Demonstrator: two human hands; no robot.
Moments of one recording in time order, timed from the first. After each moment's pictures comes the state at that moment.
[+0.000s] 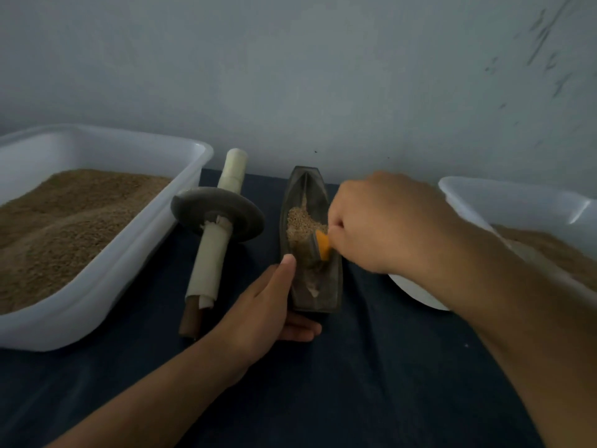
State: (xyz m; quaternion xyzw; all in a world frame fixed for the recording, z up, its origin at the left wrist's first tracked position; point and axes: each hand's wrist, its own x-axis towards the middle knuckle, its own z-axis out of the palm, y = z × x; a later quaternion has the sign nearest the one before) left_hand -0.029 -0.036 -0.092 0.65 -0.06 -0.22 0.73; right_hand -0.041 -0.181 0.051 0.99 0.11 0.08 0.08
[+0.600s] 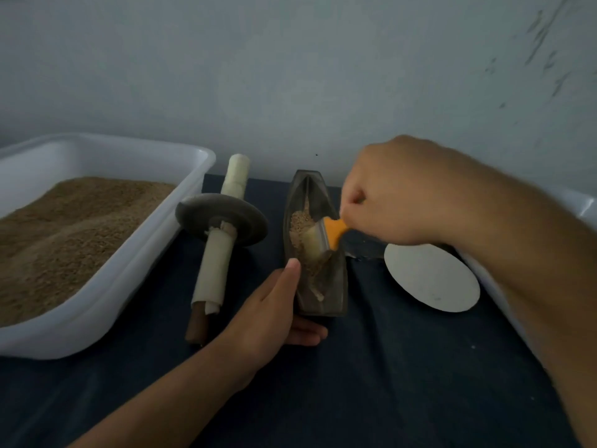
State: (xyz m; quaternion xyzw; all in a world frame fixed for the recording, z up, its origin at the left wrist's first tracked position) left_hand -0.028 -0.035 -0.091 0.65 -0.05 -0.23 0.73; right_hand -0.035 -0.185 0.084 0.99 0.10 0.07 0.08
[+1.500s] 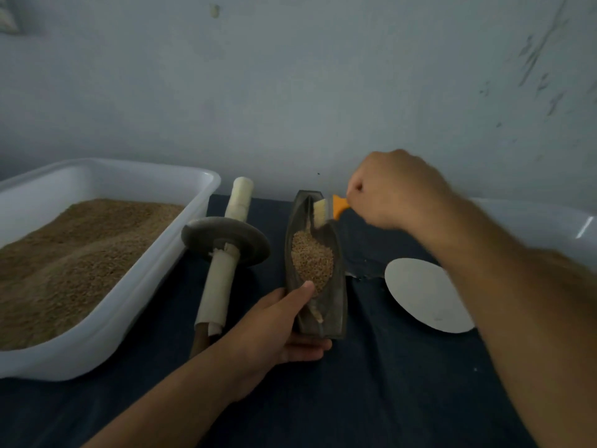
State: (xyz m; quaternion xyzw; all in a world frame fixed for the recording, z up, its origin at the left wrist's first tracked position) left_hand -0.024 -0.037 -0.070 0.61 0.01 -0.30 0.74; right_hand 0.034 -0.219 0.066 0.99 -0.01 0.16 0.02
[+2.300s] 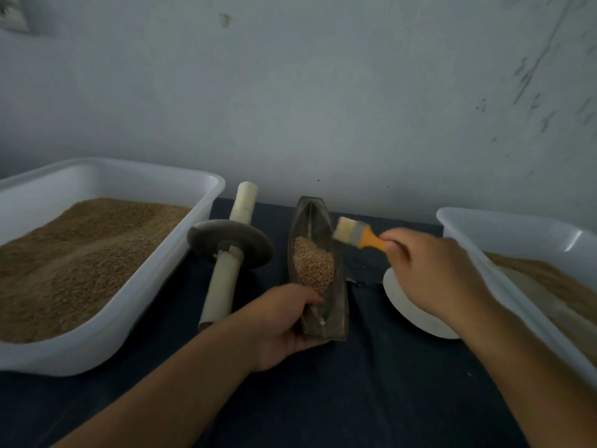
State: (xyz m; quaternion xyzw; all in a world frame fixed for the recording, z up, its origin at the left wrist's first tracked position) left_hand -0.002 -0.049 -0.061 0.54 0.08 -0.38 0.75; right_hand -0.018 -0.268 -0.014 0.97 -0.01 0.23 -0.08
